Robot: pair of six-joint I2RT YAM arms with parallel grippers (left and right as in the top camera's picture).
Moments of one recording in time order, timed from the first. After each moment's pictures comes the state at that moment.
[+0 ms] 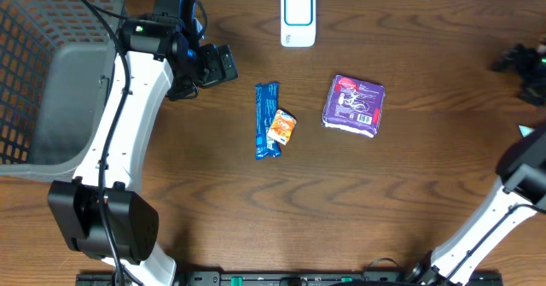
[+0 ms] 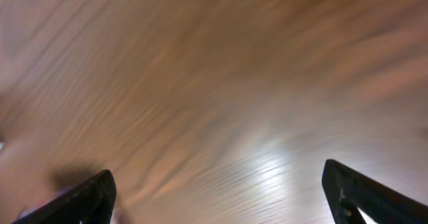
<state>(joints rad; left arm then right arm) -0.15 1.80 1.73 -1.17 0.20 -0.45 -0.56 2.38 2.26 -1.28 -0.38 0.10</state>
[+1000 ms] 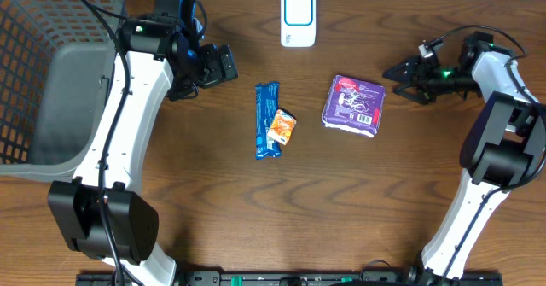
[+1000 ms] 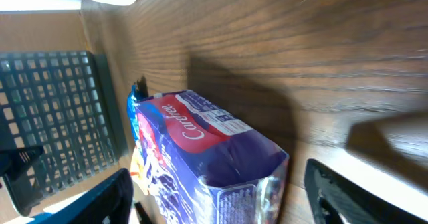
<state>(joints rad) -0.15 1.80 1.73 -1.17 0.20 -0.45 -0.29 2.37 1.80 -1.01 -0.98 -0.06</state>
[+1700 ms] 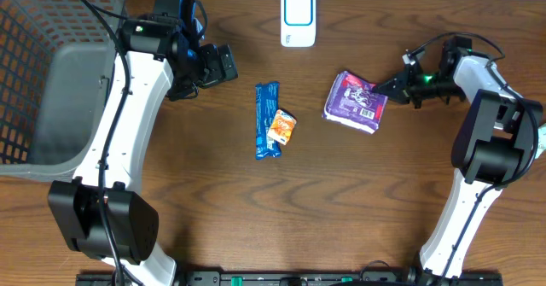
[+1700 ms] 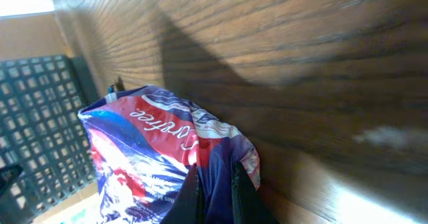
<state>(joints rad) -0.15 1.80 1.73 -1.17 0.20 -0.45 -0.23 2.36 1.73 -0.92 -0.91 0.08</state>
